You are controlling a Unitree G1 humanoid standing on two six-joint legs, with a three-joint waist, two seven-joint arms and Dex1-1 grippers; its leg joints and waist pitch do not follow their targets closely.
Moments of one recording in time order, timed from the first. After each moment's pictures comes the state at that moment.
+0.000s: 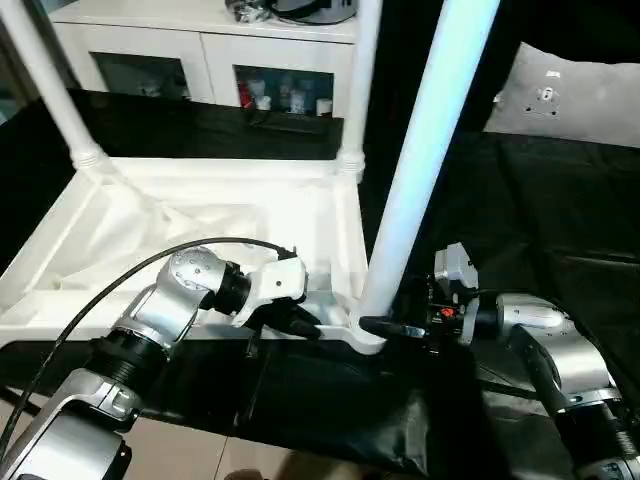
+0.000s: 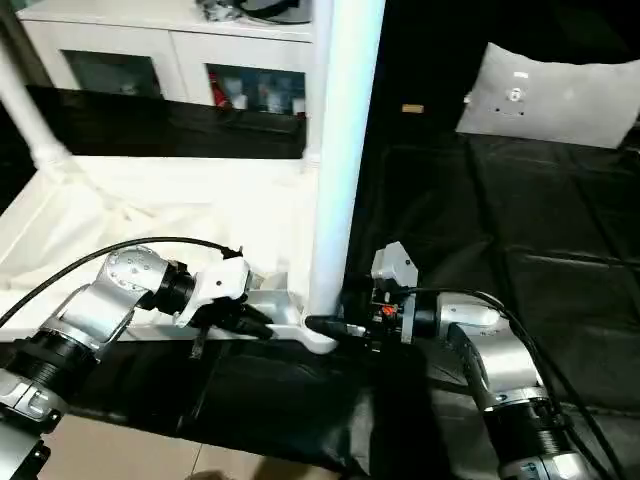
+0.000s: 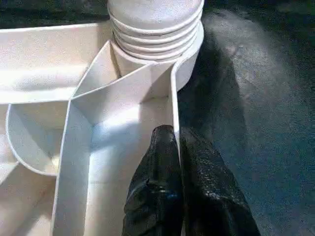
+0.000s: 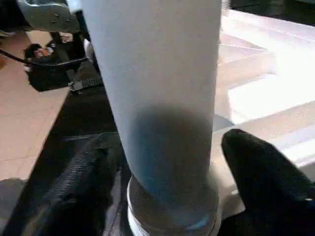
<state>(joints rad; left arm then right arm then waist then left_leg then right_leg) -0.58 0.44 -0.39 0.48 0.02 0.03 -1.38 -0.29 -0.41 0.13 0.23 0.31 0.19 1.23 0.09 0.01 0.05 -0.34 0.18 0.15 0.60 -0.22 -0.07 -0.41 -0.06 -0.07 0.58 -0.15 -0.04</state>
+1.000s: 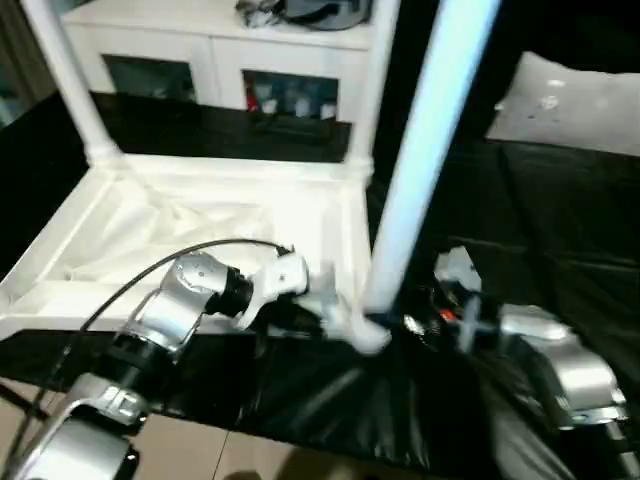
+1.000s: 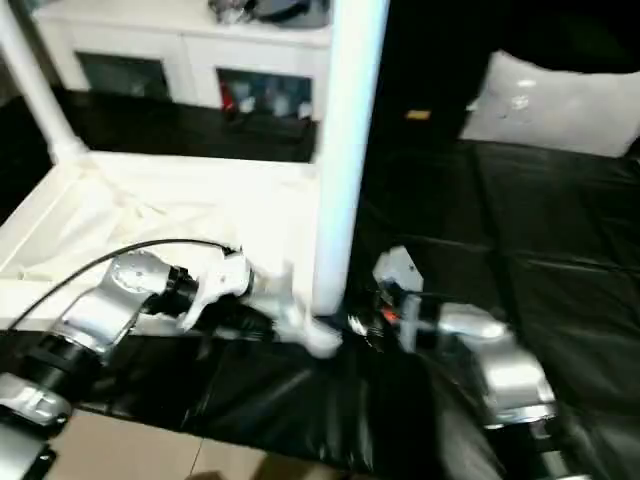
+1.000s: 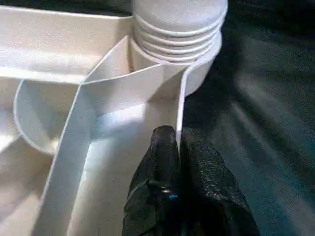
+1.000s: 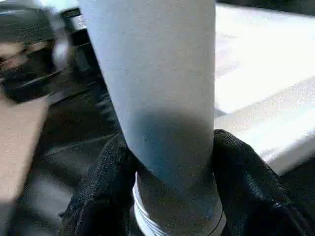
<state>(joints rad) -0.56 0.36 -0.33 0.45 0.04 0.24 -1.21 -0.22 -0.31 0.08 0.12 0.27 0.31 0.95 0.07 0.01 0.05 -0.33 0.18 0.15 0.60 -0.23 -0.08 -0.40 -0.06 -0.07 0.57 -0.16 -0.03</state>
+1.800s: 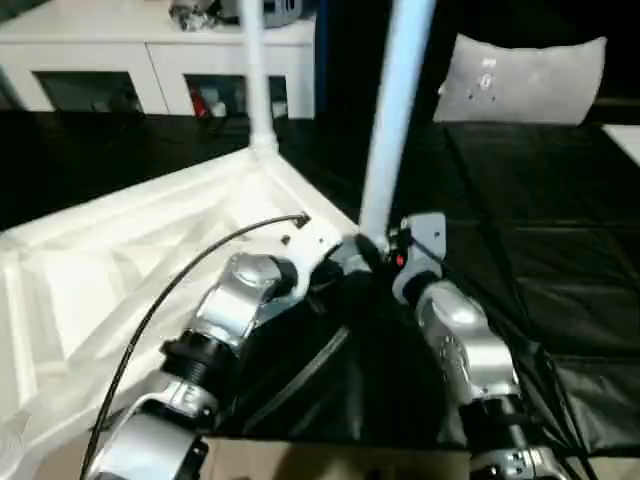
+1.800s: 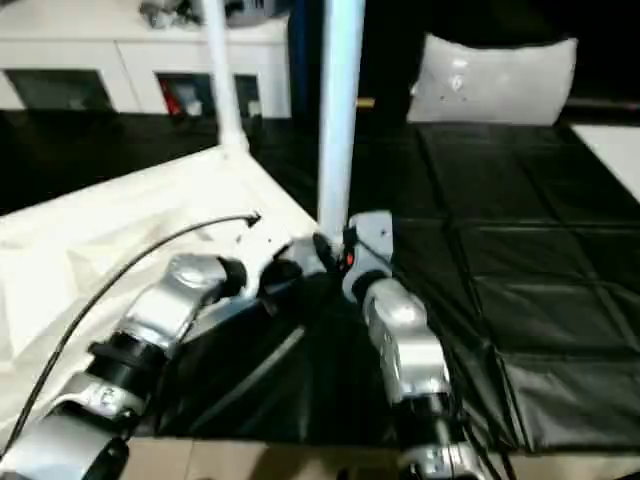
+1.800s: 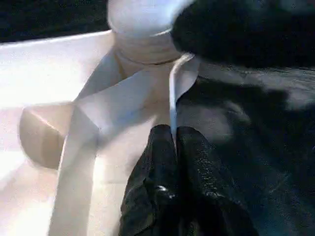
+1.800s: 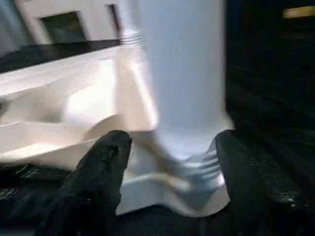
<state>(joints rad) -0.60 0.16 -0.26 0.43 0.15 0.41 -0.73 -0.31 0.00 0.01 0.25 0.12 0.22 0.40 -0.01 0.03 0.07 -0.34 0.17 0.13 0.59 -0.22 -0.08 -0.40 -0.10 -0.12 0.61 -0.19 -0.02</state>
